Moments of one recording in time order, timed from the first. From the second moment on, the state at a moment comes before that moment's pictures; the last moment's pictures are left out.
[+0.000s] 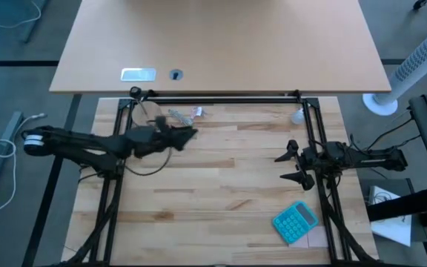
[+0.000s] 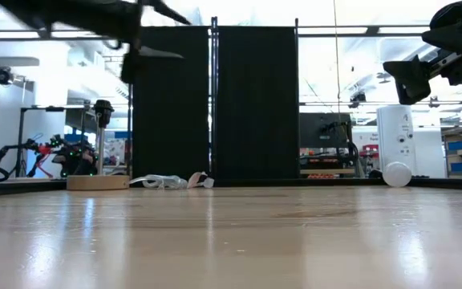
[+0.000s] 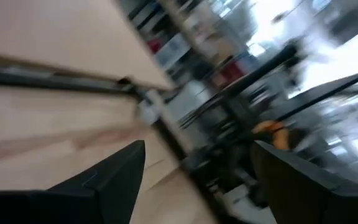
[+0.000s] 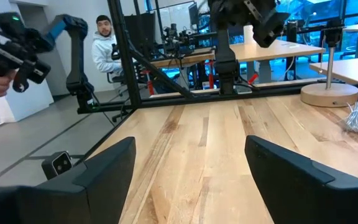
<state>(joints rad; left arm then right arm) 0.03 1.08 0.65 0.32 -0.44 -0.90 0.07 0.02 0.01 0.03 -0.16 0.15</state>
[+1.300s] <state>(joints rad) 0.06 1.75 1.59 -0.51 -0.41 -1.10 0.07 0.02 0.01 0.03 -0.16 0.15</state>
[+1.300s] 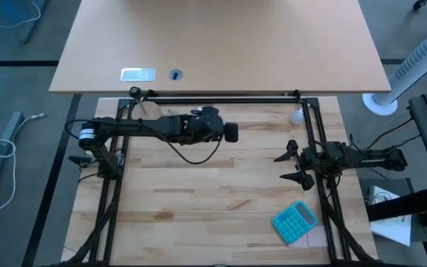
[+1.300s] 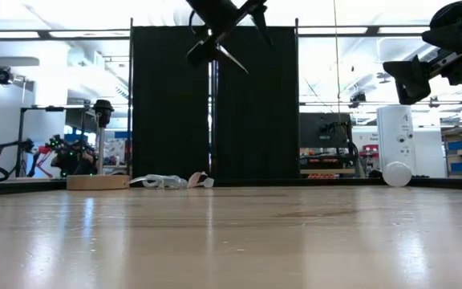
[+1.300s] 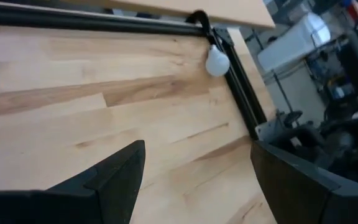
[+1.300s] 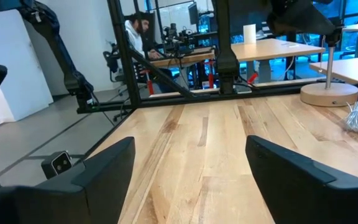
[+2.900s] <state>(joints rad) -0.08 1.97 1.59 -0.16 -0.25 -1.03 0.07 0.02 0.01 0.03 -0.16 0.15</state>
